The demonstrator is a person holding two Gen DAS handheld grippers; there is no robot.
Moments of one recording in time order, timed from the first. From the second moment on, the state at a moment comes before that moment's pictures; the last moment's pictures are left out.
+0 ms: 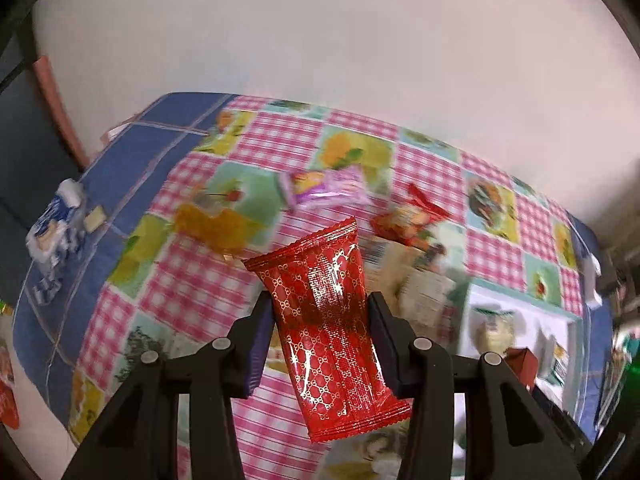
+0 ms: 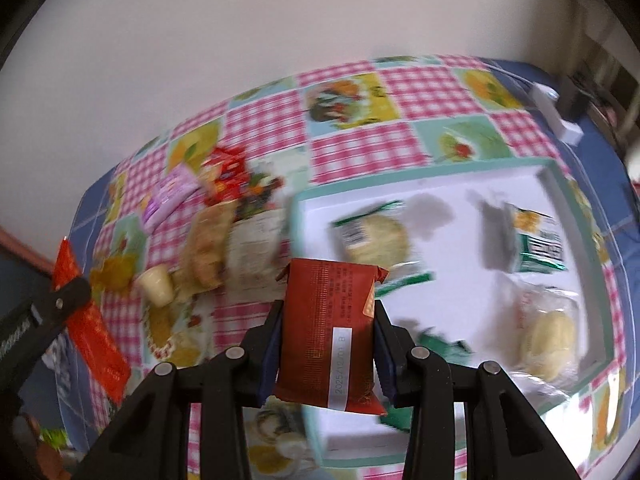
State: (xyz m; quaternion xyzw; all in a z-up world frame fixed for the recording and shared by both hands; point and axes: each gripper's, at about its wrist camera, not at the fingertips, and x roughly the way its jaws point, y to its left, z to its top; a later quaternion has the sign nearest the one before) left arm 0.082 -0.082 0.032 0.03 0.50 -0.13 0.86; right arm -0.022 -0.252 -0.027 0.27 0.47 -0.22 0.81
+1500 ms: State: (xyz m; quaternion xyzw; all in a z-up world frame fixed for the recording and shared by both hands) left arm 0.039 -0.196 -0.015 0.09 0.56 -0.22 0.79; right arm -0.079 -0.351 -0.042 0.33 0.46 -0.31 0.76
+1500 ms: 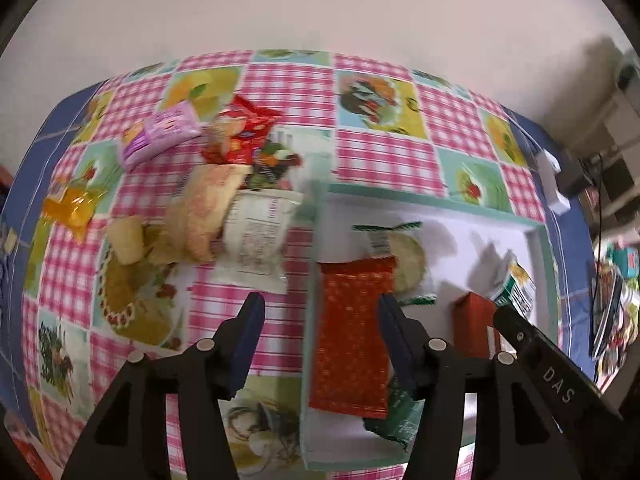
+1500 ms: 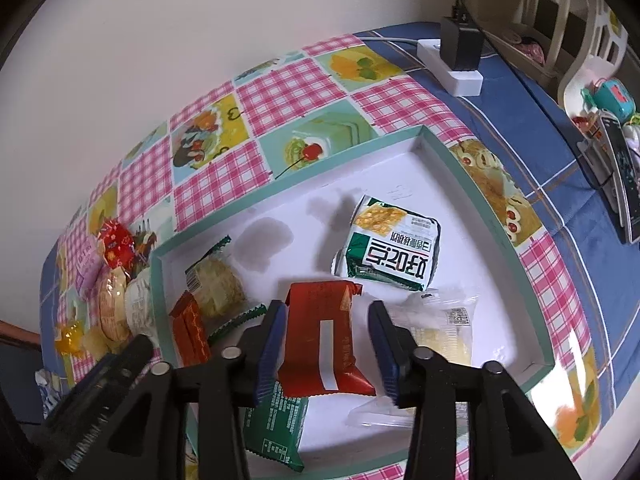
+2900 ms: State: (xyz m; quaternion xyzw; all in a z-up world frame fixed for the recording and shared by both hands) left arm 0.100 -0.066 -0.006 0.04 0.55 0.00 0.84; right arm -0.023 -0.261 -0.033 0.20 0.50 -0.22 0.82
